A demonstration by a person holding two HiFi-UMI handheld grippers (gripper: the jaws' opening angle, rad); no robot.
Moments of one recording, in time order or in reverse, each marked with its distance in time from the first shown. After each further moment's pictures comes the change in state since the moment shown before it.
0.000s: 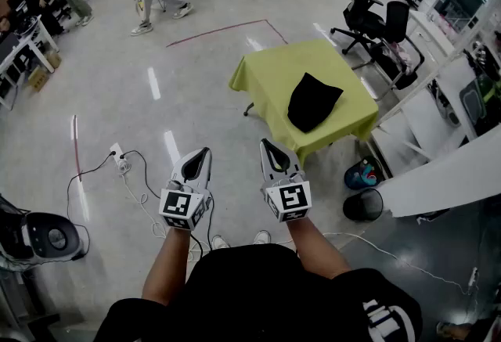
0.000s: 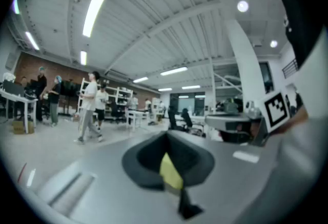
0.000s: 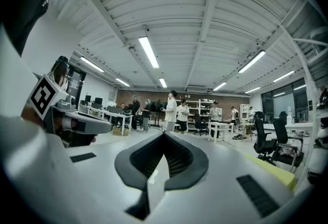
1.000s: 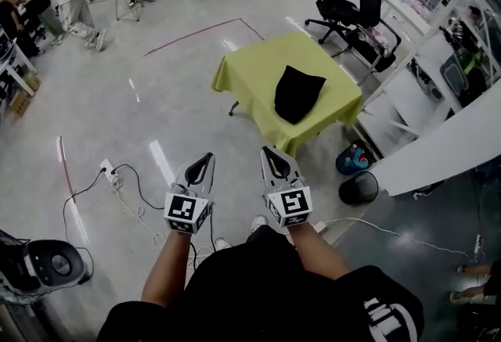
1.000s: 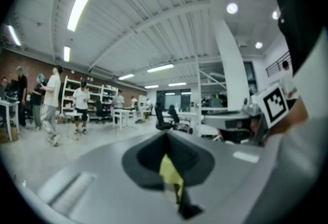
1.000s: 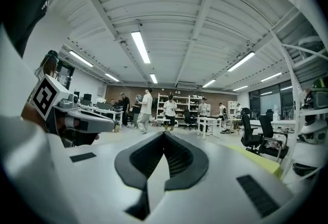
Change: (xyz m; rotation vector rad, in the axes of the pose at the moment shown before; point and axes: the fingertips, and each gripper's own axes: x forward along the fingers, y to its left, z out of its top) left arm 0.003 -0.009 -0.016 0.062 0.040 -0.163; right arm -0.023 0.010 -0.024 0.033 0.060 -0.123
